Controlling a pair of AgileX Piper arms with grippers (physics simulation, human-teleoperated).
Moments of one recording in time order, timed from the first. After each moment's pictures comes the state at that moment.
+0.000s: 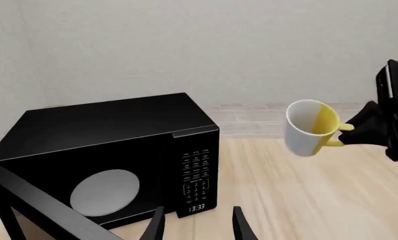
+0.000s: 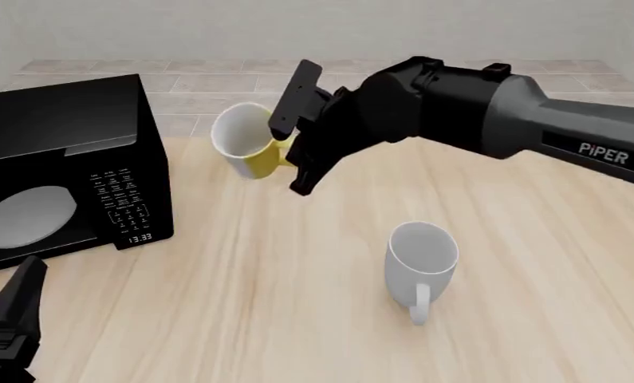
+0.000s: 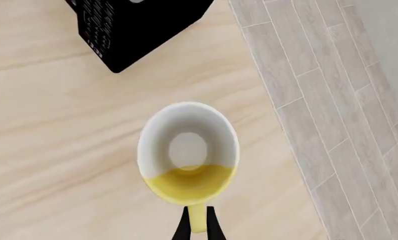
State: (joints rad) left arm 0.00 0.01 -0.02 0.01 0.01; right arm 0.70 1.79 -1.49 0.53 -0.60
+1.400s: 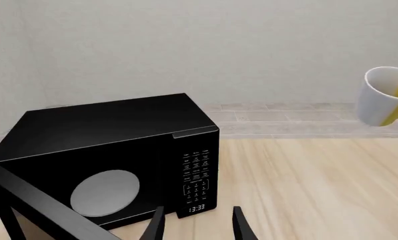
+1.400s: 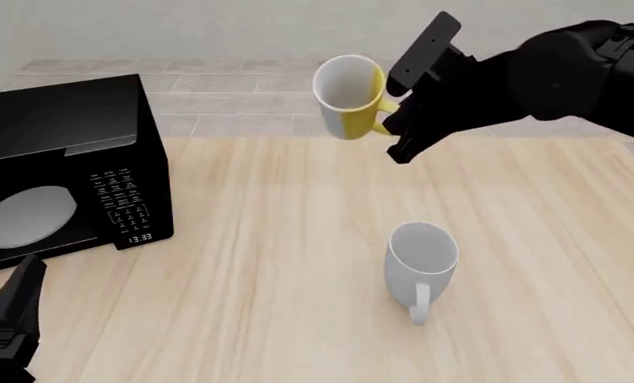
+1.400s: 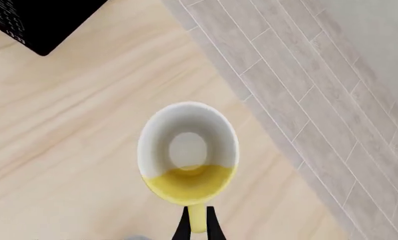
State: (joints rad) left arm 0.00 0.01 -0.02 0.01 0.01; right arm 0.48 1.46 -1.26 0.54 -0.53
